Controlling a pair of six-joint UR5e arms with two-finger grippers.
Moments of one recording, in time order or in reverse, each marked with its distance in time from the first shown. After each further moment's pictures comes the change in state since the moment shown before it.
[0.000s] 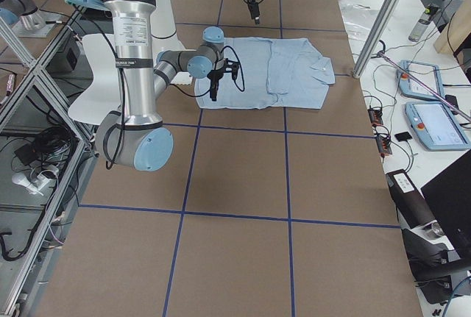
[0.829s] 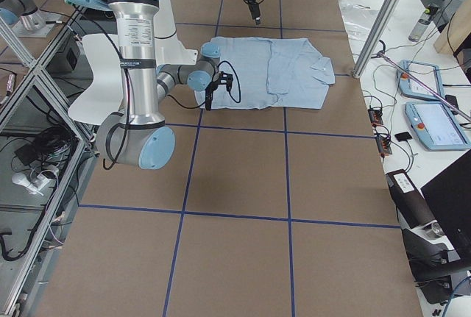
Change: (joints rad) left arm 0.005 0.001 0.003 0.001 0.025 0.001; right arm -0.068 0.016 -0.145 0.139 -0.002 0.014
